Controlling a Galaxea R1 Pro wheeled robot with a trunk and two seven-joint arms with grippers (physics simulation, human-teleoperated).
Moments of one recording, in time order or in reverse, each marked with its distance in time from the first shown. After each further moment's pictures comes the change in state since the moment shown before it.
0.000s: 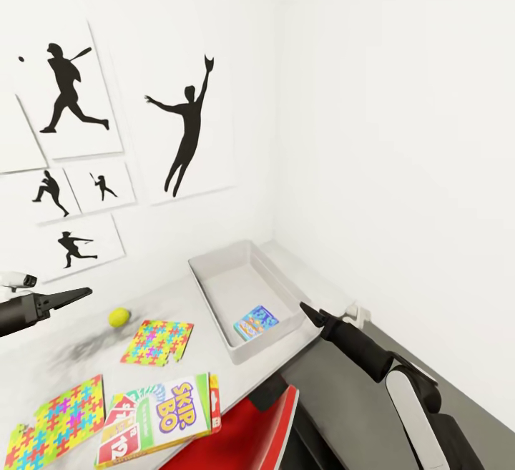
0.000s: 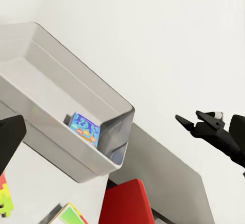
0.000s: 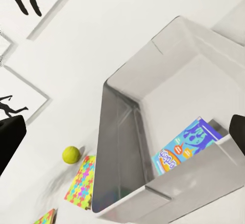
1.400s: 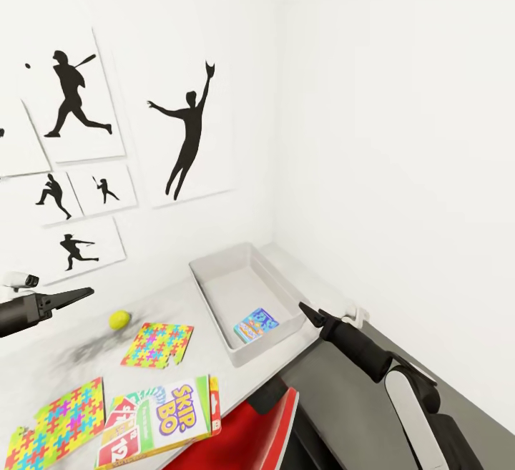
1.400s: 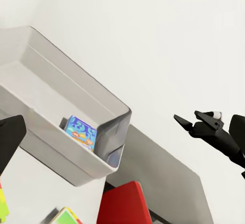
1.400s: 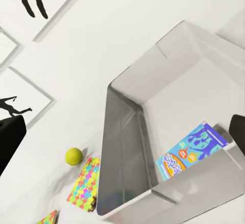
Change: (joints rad) left arm 0.000 -0.007 -0.003 -0.005 0.002 0.000 0.000; right arm 0.001 0.001 0.005 -0.002 0.002 -0.004 0.001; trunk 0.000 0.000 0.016
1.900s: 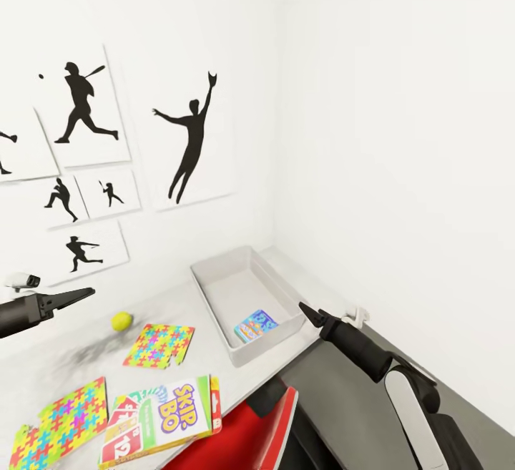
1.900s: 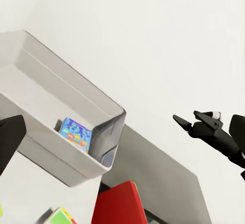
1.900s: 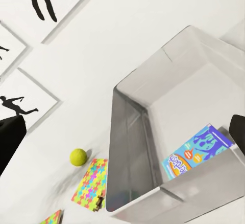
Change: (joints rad) left arm 0.000 -0.005 0.000 0.000 -0.001 0.000 0.000; right arm 0.000 0.001 0.000 0.000 0.000 0.000 0.000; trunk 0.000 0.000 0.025
